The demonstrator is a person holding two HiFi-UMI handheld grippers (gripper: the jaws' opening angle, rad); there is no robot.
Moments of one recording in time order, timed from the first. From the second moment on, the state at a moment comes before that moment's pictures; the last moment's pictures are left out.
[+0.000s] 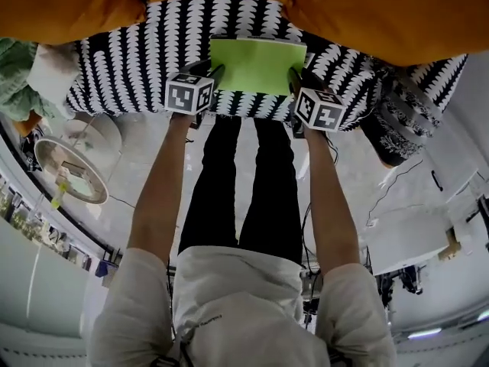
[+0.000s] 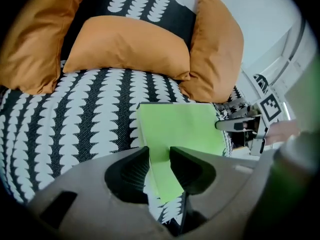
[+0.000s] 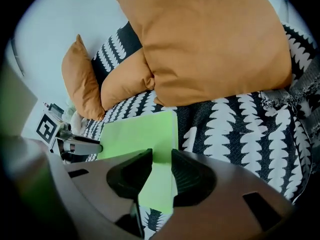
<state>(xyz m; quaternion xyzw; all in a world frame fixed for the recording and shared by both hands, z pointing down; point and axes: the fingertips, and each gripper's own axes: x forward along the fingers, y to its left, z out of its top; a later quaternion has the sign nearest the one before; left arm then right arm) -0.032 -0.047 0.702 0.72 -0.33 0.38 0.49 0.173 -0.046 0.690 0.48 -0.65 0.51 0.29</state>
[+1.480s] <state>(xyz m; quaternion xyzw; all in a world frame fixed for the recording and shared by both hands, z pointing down) -0.050 -0.014 0.638 0.77 -0.46 0.28 0.35 0.155 -0.007 0.639 0.46 -0.76 0.35 0.31</state>
